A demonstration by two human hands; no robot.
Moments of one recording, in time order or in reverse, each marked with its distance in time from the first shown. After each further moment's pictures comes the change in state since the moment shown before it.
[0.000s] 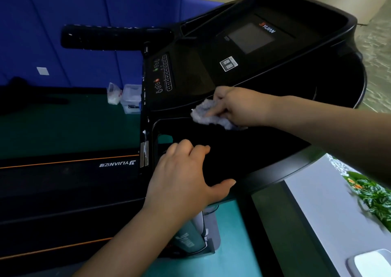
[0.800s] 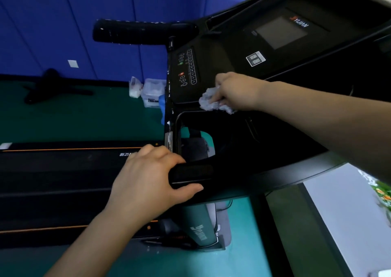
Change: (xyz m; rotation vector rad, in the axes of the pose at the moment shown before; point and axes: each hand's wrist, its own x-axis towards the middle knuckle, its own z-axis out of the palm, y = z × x) left_hand -0.042 -0.075 -0.026 0.134 -0.019 -0.052; right_hand 0.065 -0.013 0.004 -0.171 0.068 -0.004
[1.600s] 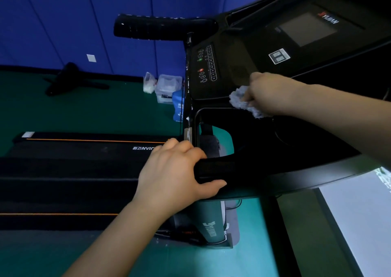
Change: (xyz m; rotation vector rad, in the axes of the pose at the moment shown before) left_hand 0.000 0.000 0.003 0.000 0.050 -0.002; right_hand -0.007 -0.008 0.001 -0.115 -0.070 0.279
